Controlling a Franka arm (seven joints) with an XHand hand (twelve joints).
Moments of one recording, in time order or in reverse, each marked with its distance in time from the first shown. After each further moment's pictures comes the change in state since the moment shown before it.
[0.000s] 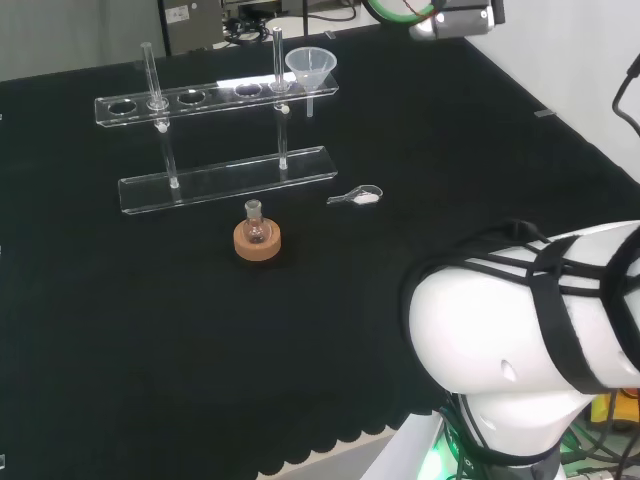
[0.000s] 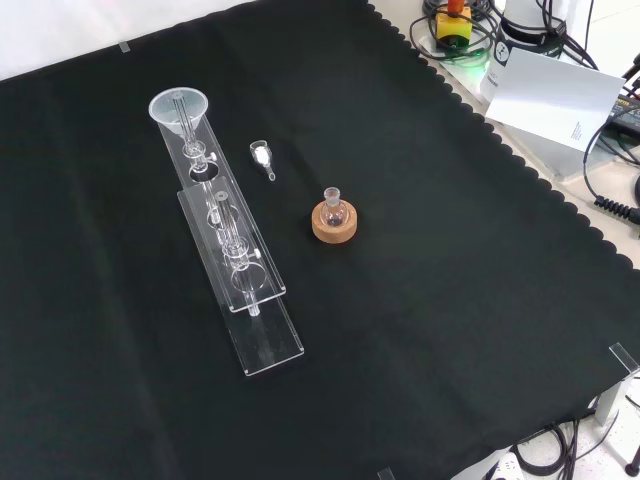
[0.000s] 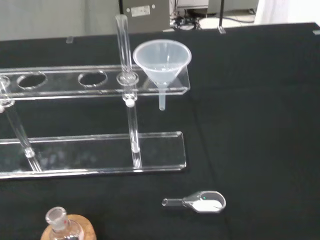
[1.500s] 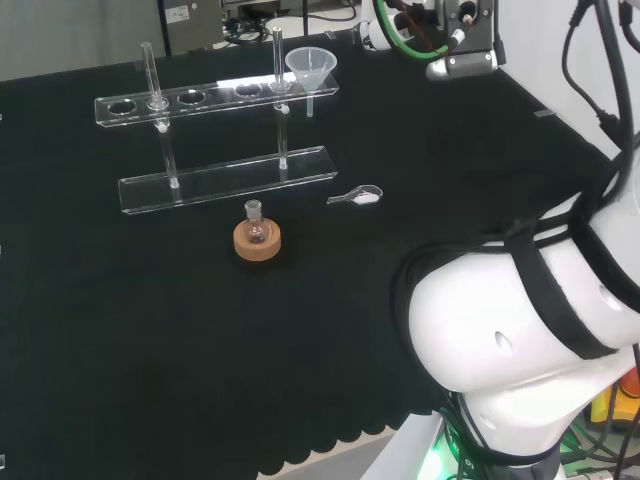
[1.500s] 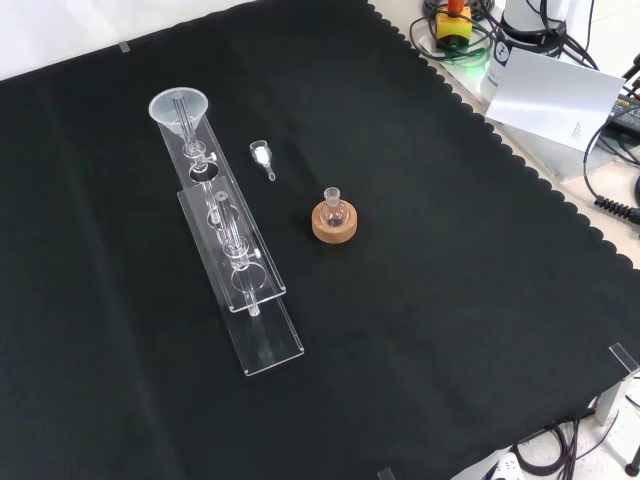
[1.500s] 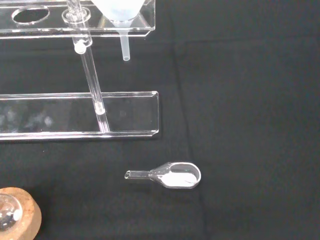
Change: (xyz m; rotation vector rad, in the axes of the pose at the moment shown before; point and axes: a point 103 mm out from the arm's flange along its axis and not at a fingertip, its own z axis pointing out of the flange) arm -0.046 0.072 0.082 0.100 -0.019 -0.025
